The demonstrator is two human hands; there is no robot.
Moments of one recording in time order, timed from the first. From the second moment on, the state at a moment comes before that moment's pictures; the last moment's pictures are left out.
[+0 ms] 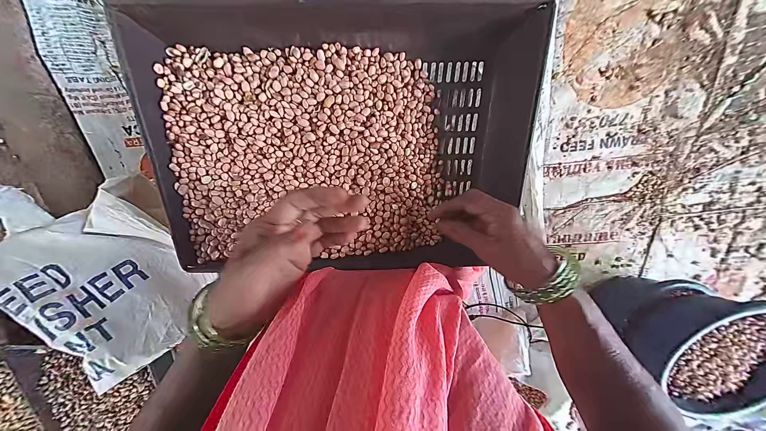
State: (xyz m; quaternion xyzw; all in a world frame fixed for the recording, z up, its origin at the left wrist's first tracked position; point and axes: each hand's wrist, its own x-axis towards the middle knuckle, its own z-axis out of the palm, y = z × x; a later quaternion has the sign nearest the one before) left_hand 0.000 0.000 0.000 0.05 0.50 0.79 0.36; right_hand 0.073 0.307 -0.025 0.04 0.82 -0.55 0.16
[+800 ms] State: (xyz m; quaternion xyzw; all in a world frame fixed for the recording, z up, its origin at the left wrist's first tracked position) left_hand 0.012 0.008 -0.001 0.49 0.52 0.50 0.49; right_hand 0.075 0.284 -0.045 -0.04 0.90 -0.39 0.20
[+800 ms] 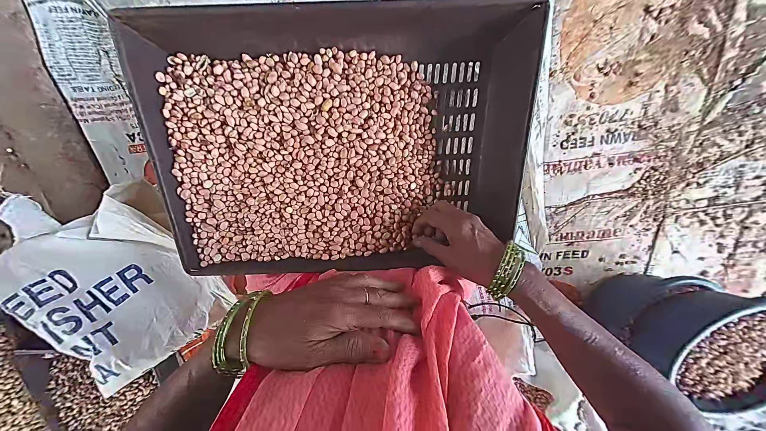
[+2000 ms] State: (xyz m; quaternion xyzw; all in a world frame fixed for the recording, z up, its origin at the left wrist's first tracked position) left_hand -0.048 0.150 -0.054 0.64 0.69 0.19 0.29; right_hand 0.066 0.370 0.009 0.12 0.89 -0.44 0.01
